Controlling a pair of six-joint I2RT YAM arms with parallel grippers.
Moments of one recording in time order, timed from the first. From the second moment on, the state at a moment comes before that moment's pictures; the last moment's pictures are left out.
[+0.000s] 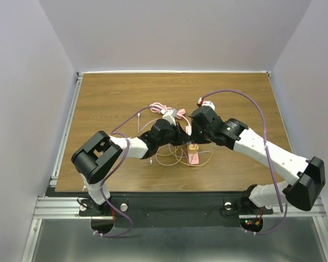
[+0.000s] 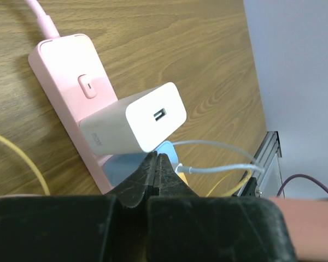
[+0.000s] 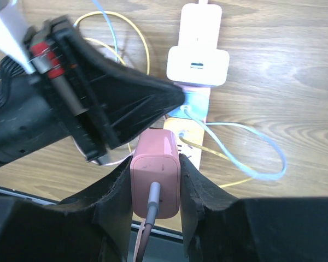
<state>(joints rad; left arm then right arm) -0.81 1.77 0.79 0.53 0.20 -0.88 0.81 1.33 1.19 -0.76 0.30 0.64</state>
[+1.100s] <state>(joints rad) -0.59 1.02 0.98 -0.15 0.08 -0.78 0.82 1.31 1.01 -0.71 -0.05 0.63</state>
